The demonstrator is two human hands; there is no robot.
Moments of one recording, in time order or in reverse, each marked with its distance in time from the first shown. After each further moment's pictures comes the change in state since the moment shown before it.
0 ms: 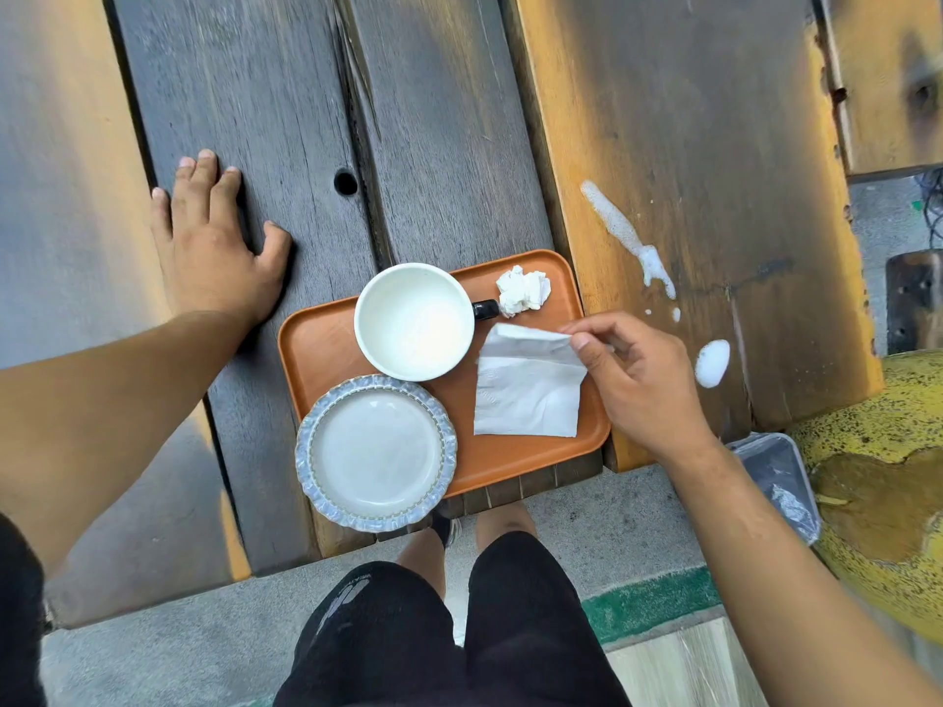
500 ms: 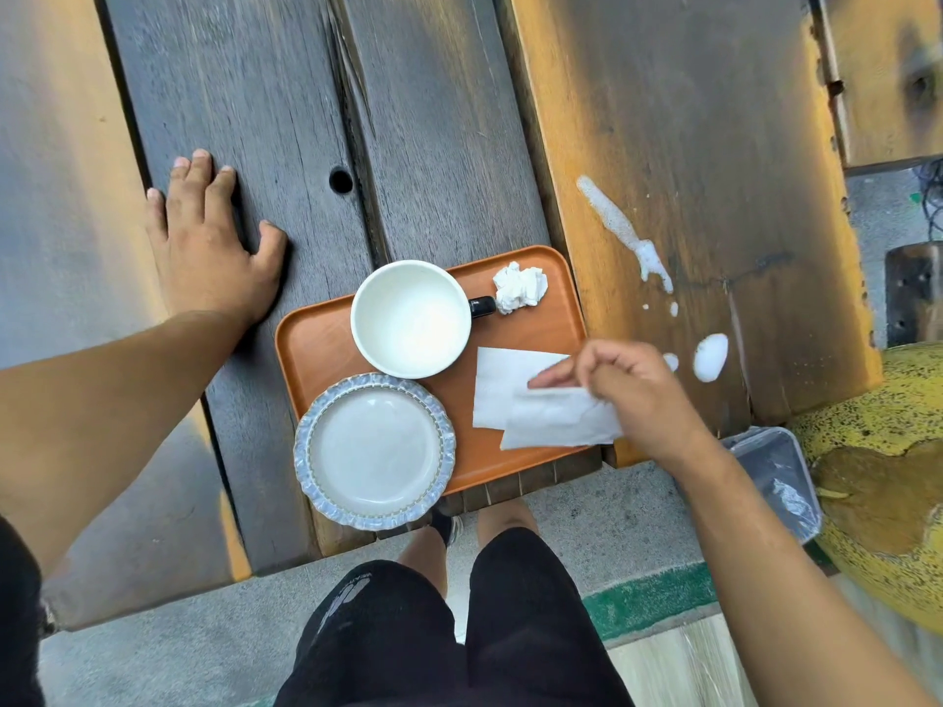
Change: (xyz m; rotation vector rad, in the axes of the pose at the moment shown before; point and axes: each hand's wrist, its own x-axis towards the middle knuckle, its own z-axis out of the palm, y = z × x) left_hand -0.001 0.001 -0.001 -0.001 -0.007 0.001; right_hand -0.010 -0.012 -0.003 0.332 -0.337 0.258
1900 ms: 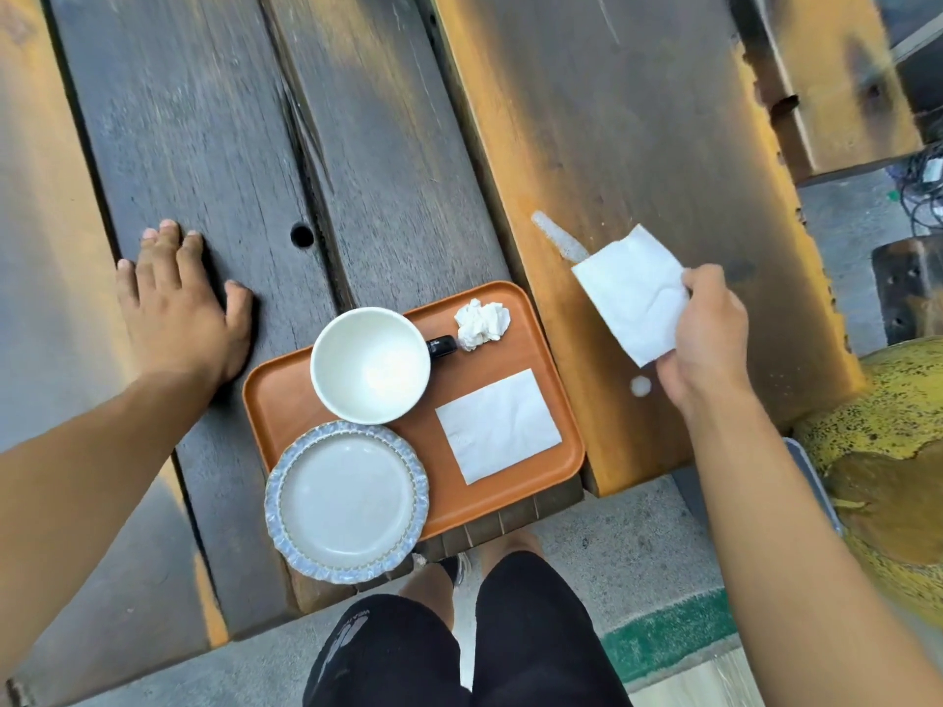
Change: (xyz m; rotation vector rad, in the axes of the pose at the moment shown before) left_hand -0.001 0.006 -0.001 0.107 -0.038 0.039; right_hand 0.040 -0.010 -0.072 0.505 0.808 0.223
